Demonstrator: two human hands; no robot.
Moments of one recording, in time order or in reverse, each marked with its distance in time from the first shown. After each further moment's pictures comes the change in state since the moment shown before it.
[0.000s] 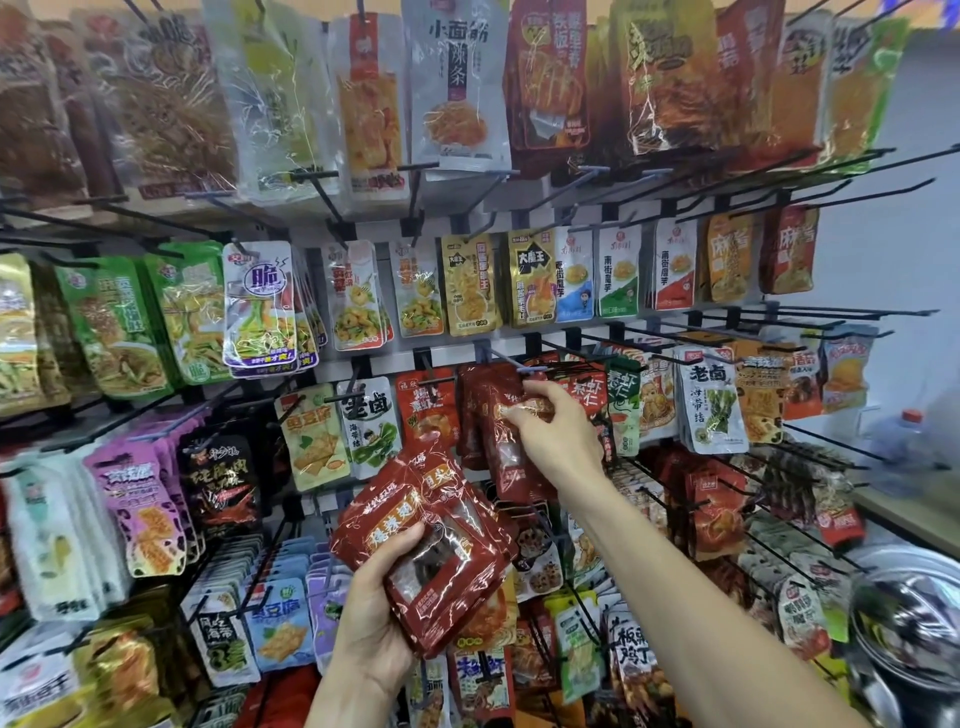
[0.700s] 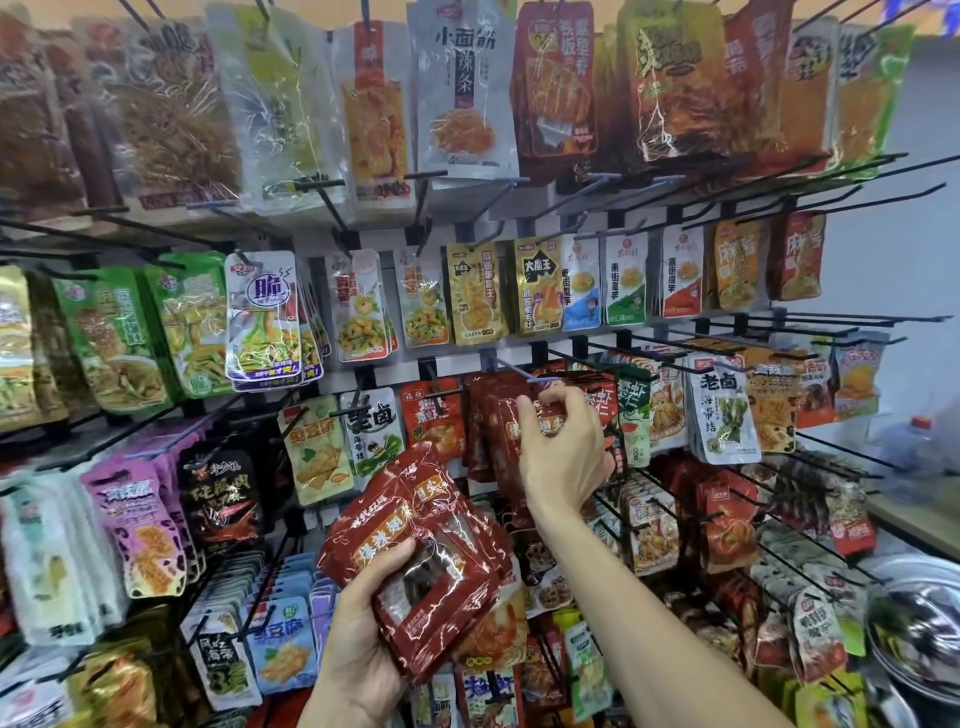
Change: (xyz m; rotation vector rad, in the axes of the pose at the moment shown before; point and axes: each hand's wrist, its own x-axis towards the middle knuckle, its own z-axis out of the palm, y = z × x) left_hand 0.004 0.013 -0.013 -0.064 -0.086 -0.014; right_hand 0.004 0.009 0.039 -0.039 0.533 -0.182
